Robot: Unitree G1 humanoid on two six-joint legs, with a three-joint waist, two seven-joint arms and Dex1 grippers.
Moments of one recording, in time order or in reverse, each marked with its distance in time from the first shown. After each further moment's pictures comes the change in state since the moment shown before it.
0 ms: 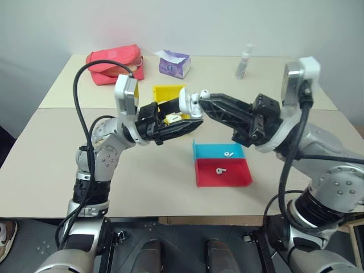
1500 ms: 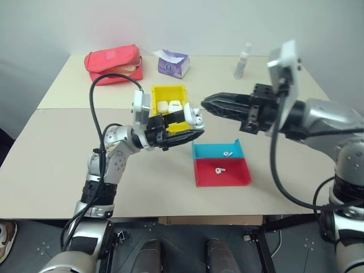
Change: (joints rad) left arm 0.022 -0.043 -0.067 0.136 0.175 -0.129 -0.032; right arm -0.172 -0.415 0.327 0.213 -0.008 -0.198 0.067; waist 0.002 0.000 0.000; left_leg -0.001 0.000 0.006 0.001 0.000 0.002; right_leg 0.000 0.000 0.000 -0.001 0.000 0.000
